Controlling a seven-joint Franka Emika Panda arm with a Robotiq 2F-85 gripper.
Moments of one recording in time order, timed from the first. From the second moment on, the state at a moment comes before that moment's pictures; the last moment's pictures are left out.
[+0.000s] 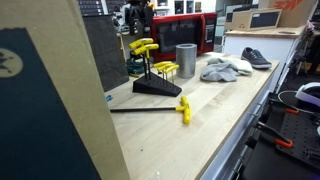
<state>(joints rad) 0.13 0.44 0.22 -1.42 -0.02 1.94 -1.23</state>
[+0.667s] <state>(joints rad) 0.15 0.49 0.23 -1.37 -0.03 1.91 -1.27</state>
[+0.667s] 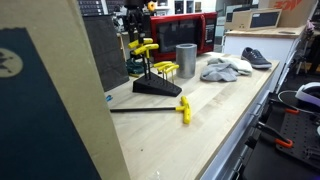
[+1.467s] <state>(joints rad) 0.15 0.48 0.23 -1.35 -0.04 1.84 -1.29</state>
